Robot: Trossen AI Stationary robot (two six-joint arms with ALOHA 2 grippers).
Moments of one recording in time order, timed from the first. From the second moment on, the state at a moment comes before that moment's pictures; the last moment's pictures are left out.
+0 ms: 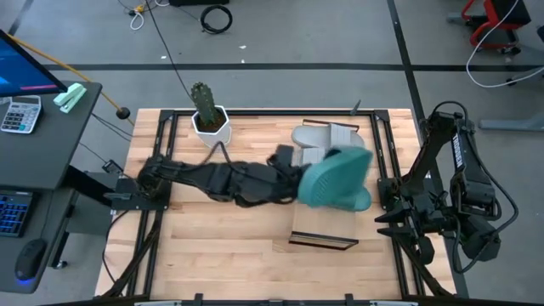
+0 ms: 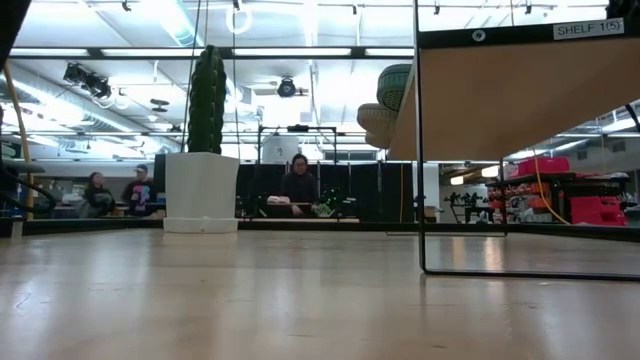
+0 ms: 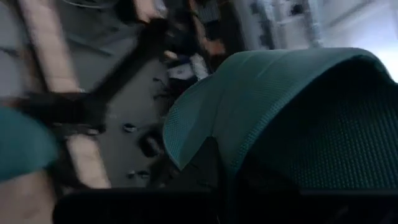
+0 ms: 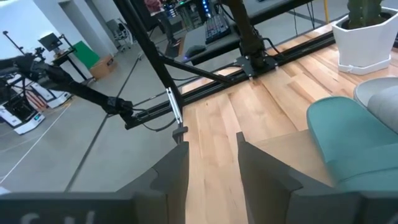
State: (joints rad) left arm -0.31 2.02 2.36 -0.35 -0.60 -1.33; right arm 1.35 1.05 1.18 -0.90 1.20 1.21
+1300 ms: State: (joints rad) left arm -0.34 2.14 2.36 -1.02 -0.39 -1.59; right arm 1.35 1.05 1.18 -0.89 1.19 1.26
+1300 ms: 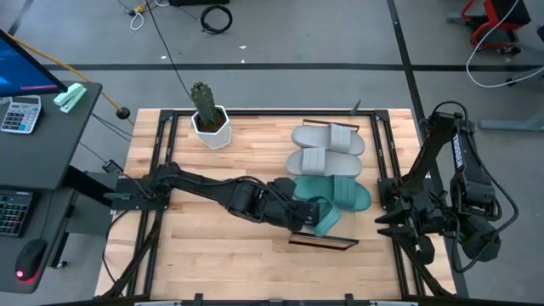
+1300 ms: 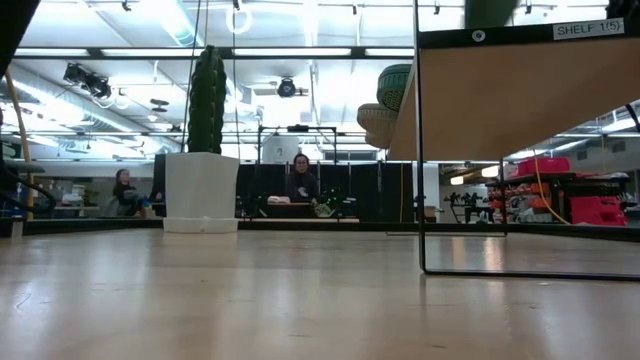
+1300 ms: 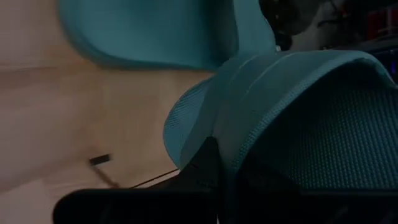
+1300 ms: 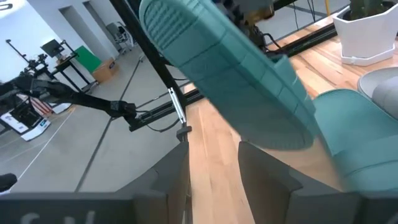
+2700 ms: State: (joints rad) left arm -0.33 2.17 2.36 -1.09 -0.36 -1.61; right arm 1.47 1.03 1.18 -1.42 1.00 1.70
